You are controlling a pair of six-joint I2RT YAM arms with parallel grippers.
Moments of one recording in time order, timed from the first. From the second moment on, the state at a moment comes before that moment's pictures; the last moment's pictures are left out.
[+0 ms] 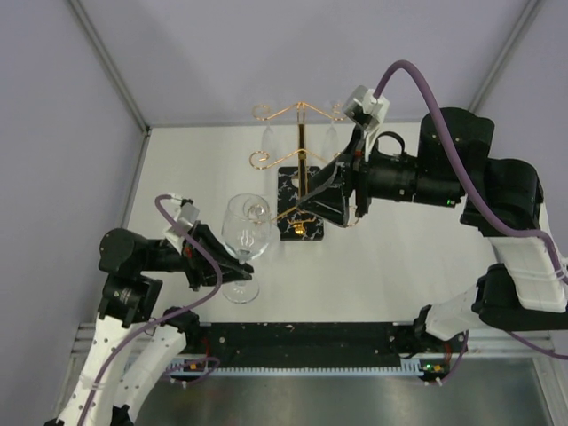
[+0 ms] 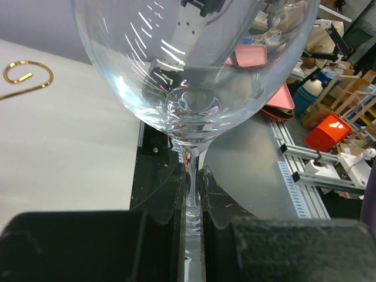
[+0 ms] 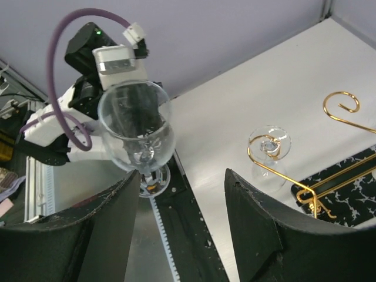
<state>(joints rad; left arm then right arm) -0.31 0.52 0.85 -0.01 1.30 -0.64 1.15 1.41 2.31 -1.08 -0.09 0.24</state>
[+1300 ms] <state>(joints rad) -0.61 0.54 0.76 -0.43 1.23 -0.30 1.13 1.48 2.07 -1.16 -0.39 0.33</state>
